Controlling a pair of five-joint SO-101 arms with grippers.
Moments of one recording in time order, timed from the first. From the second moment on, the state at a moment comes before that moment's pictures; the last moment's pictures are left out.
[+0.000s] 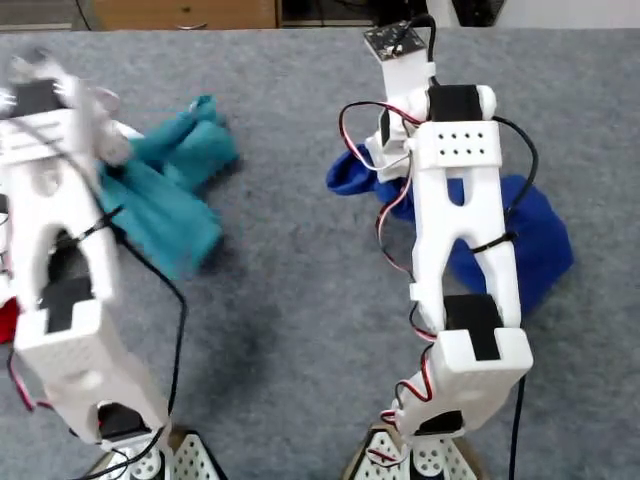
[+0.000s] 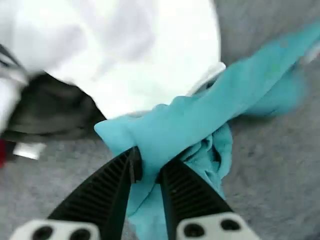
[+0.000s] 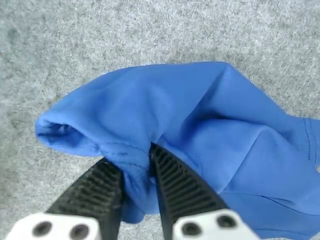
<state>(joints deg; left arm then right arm) -18.7 17.5 -39.5 97.6 12.5 -7.0 11.8 -20.7 89.7 7.0</state>
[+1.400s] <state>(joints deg) -37.4 12.3 -49.5 100.2 11.8 0.4 -2.1 -34.1 101.1 21.7</state>
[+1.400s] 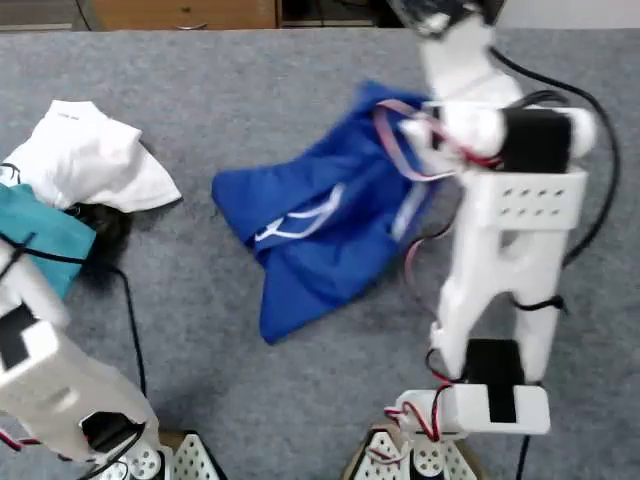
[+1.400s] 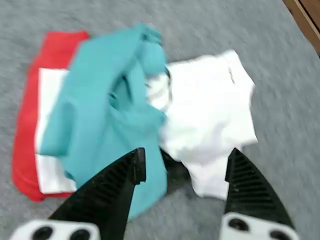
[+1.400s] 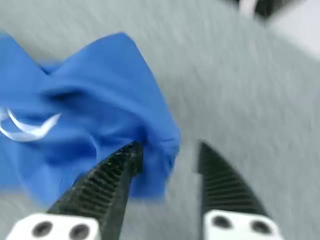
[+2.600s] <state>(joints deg) 7.0 30.9 -24.4 76.2 21.1 12.9 -2.0 10.8 74.7 32.7</state>
